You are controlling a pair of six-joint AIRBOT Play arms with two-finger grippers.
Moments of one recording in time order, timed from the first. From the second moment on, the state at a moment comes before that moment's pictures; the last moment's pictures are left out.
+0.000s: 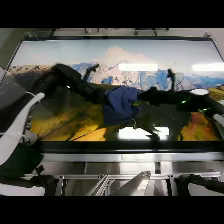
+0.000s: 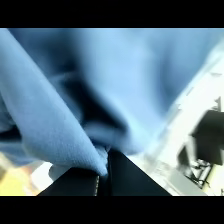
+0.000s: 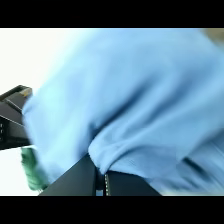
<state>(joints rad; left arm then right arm) -0.29 -1.63 1.44 -2.44 1.37 1.93 0.00 -1.37 0.88 -0.16 1.06 0.85</state>
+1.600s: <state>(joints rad) 0.05 -1.74 1.55 -2.48 1.62 1.85 -0.28 -1.53 1.12 -0.34 0.97 0.88</state>
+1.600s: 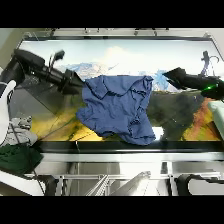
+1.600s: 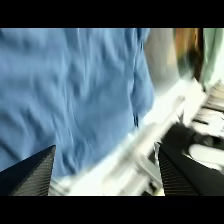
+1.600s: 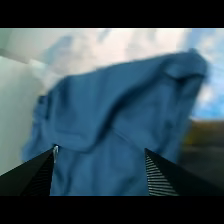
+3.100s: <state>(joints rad) -0.24 -1.65 1.11 -2.40 1.13 1.81 -0.11 -1.95 1.48 -0.62 1.10 1.27</state>
